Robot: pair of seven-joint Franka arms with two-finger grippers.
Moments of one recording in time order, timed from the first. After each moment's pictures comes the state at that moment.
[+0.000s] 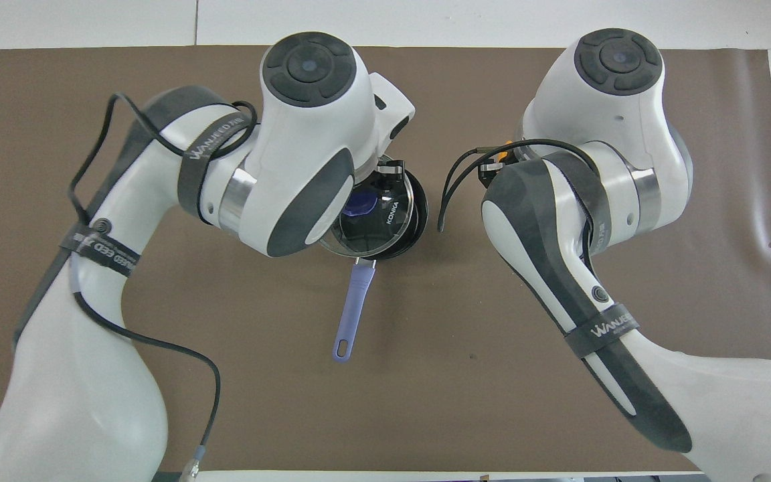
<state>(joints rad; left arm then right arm) -0.56 0.47 -0.05 -1.23 -0.03 1.71 -0.53 0.36 0.35 -0.04 -1.54 0.02 1.83 0.35</state>
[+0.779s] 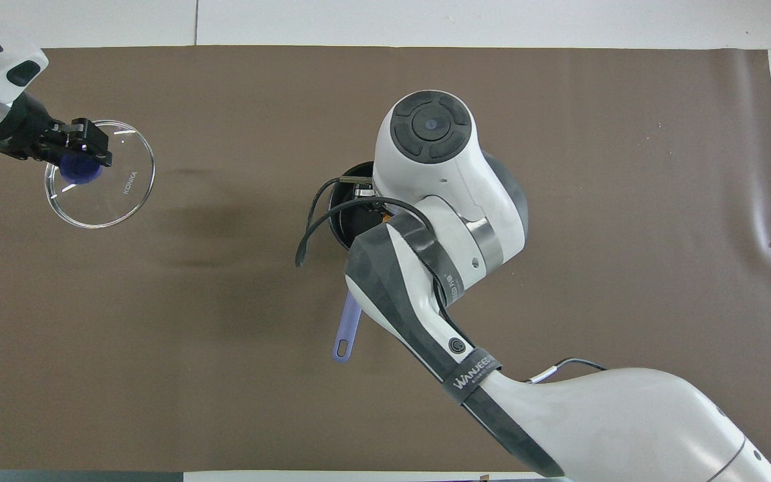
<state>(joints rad) 0.03 0.33 -0.04 -1.47 -0.05 1.74 0.07 0.49 0.48 0.09 -1.43 0.01 1.94 0.70</state>
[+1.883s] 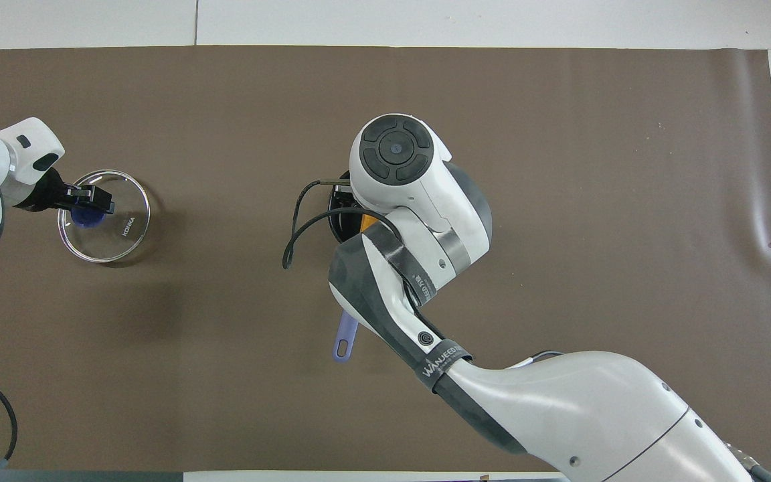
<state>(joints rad) 0.13 0.30 -0.04 -1.87 -0.05 2.12 0.26 0.52 0.55 0.09 -1.41 -0.06 2.04 0.72</state>
